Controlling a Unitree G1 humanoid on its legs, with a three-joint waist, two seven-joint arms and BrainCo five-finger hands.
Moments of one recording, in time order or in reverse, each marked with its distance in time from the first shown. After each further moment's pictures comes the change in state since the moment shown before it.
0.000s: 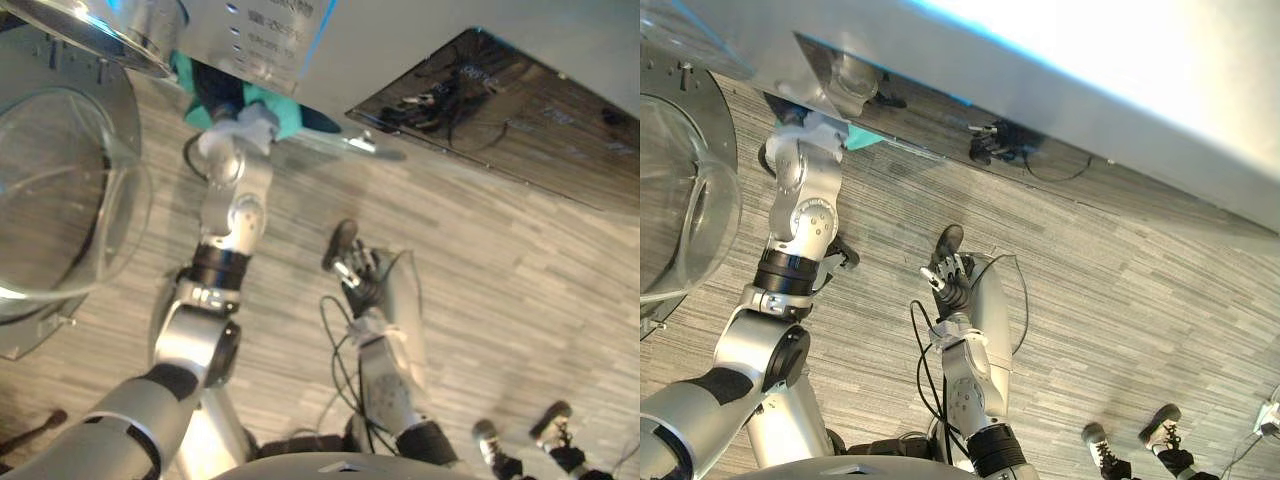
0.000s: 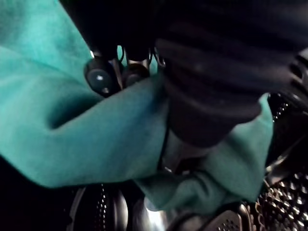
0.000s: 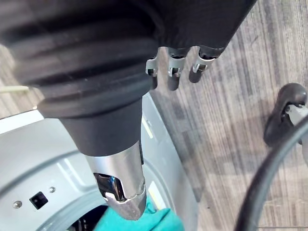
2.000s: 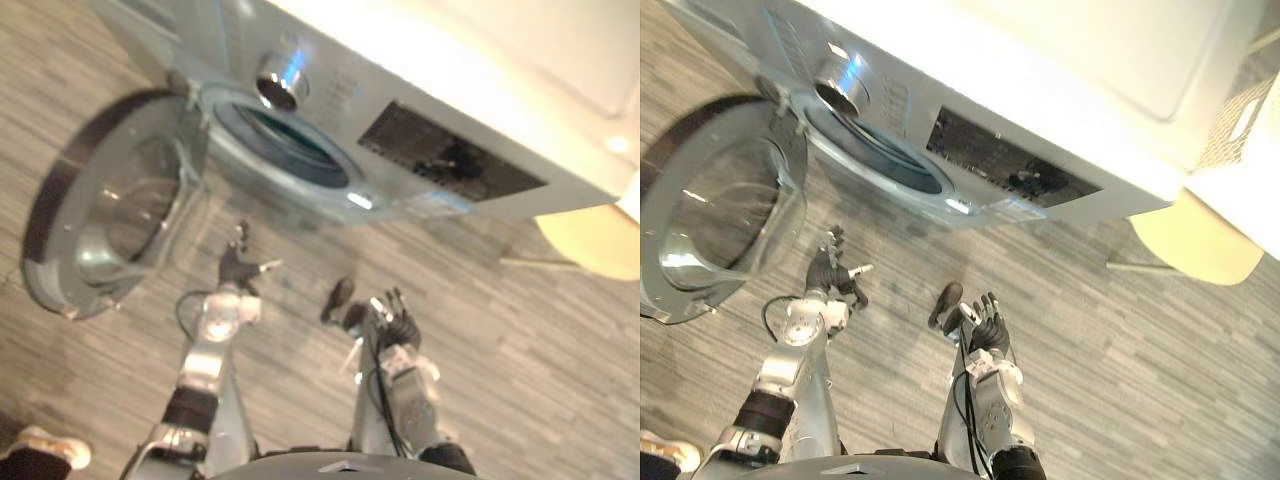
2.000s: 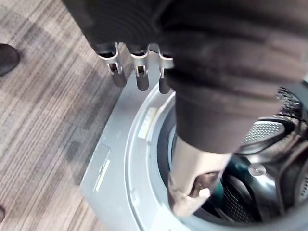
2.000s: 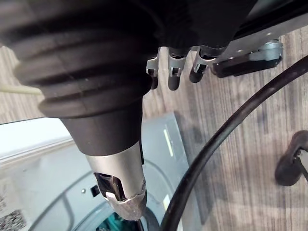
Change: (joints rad) left arm 0.925 0.044 -0.145 -0.058 0.522 0.175 -0.314; right arm 0.112 -0.017 -0.247 0.246 -0.100 0.062 -0.004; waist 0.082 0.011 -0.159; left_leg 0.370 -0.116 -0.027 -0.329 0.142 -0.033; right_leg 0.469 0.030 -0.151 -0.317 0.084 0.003
